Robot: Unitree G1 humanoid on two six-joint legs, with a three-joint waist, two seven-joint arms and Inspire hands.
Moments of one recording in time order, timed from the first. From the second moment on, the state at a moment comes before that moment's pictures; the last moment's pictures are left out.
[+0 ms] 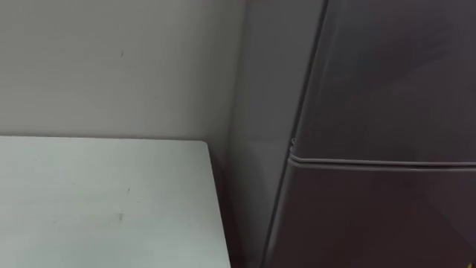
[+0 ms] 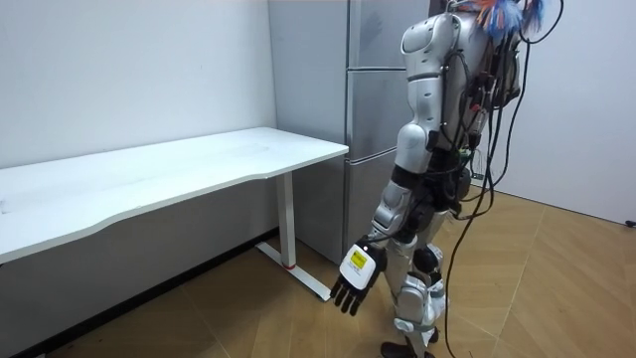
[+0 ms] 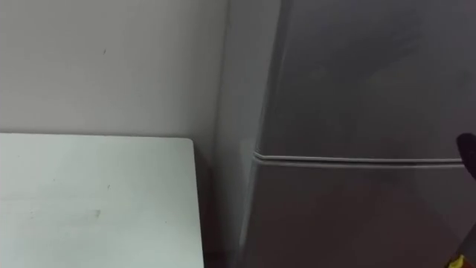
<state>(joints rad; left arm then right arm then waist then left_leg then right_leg) 0.27 0.23 0.13 1.15 0.08 0.02 0.28 0.14 -0.51 -0.45 -0.45 0.15 -0.04 -0.44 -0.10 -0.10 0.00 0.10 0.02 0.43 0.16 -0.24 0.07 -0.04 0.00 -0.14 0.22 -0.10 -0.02</state>
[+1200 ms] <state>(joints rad) 0.24 0.23 0.03 1.13 0.23 0.07 0.24 0.00 -0.44 -0.17 -0.34 -0.11 -0.08 -0.34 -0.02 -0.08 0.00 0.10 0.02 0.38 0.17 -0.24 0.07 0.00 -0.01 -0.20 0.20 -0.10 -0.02</state>
